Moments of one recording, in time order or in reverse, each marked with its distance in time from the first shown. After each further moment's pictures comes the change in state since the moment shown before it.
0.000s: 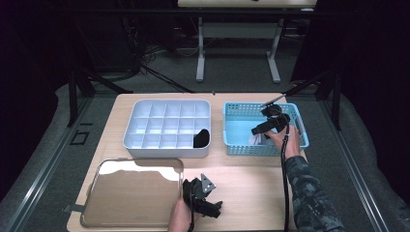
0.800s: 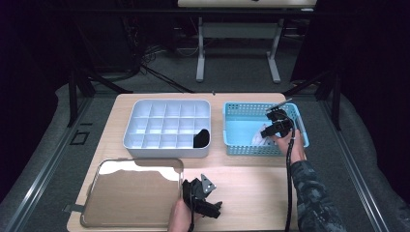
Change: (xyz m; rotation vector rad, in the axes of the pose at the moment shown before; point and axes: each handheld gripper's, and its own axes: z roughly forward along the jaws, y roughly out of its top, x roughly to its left) left arm -0.001 0.001 -0.002 0.019 0.009 0.006; right arm -0.010 -0.018 0.000 0.035 0.047 0.077
